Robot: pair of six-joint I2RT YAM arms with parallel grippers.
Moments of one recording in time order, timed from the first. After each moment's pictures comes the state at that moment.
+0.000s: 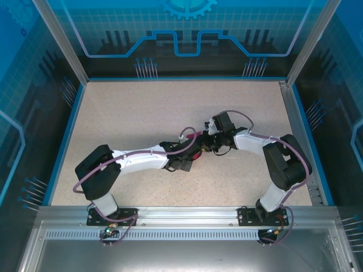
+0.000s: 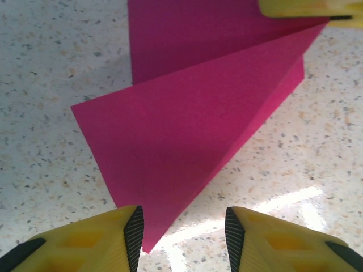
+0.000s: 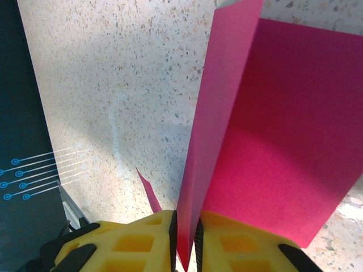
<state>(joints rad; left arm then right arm) -0.94 1.70 1.06 -0.59 -0.26 -0.64 0.45 1.69 0.91 -0.17 -0.61 0.78</state>
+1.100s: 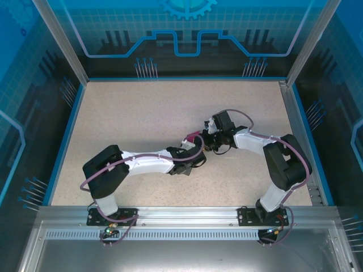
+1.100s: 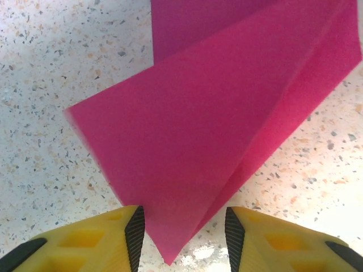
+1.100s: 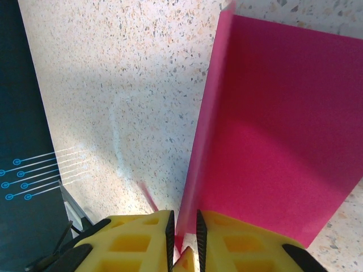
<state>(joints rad) -1.01 1.77 1.06 -0.60 -0.43 -0.64 0.45 1.69 0.93 -0.20 -0.61 0.78</state>
